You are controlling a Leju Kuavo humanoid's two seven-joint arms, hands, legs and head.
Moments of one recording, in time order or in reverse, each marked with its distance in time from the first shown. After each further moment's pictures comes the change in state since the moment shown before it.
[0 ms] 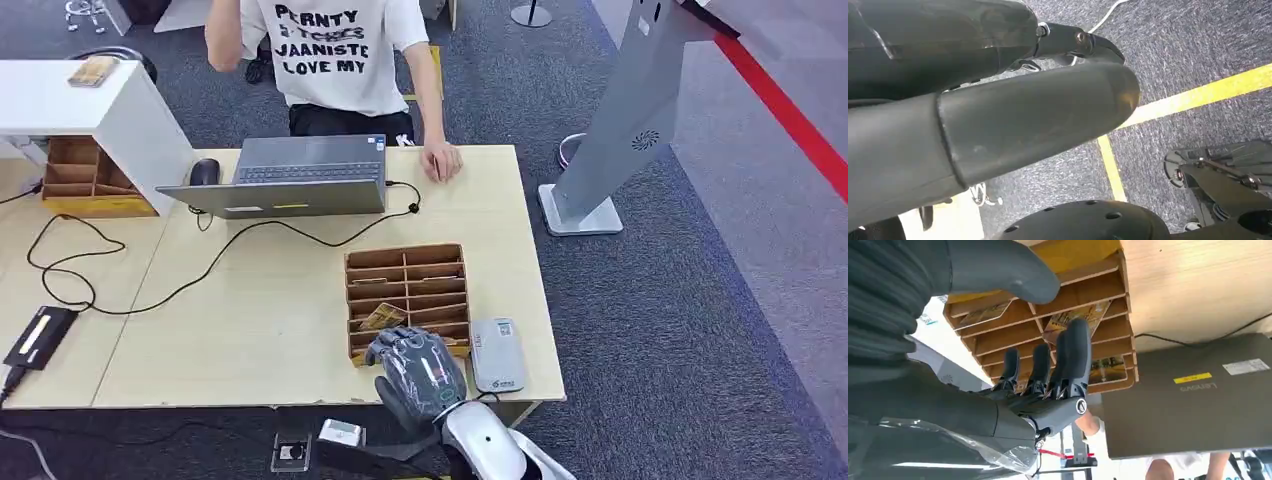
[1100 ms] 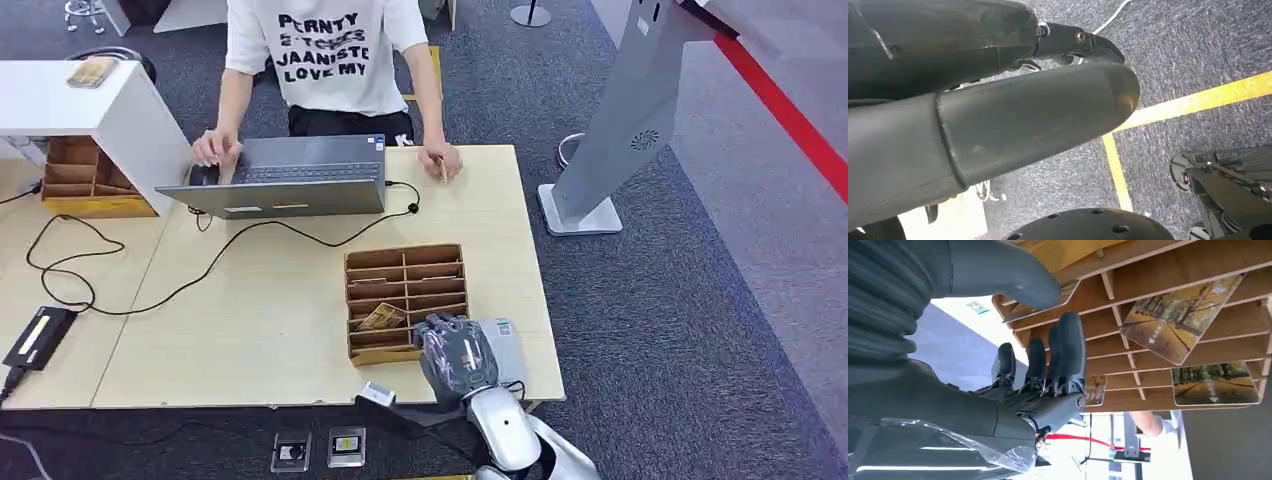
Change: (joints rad) left arm 0.003 0.006 -0.001 0.000 0.023 0.011 0.020; right arm -0.045 -0.062 -0.010 0.100 0.043 -0.060 0.148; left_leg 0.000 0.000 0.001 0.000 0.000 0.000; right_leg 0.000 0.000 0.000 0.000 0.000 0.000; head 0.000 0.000
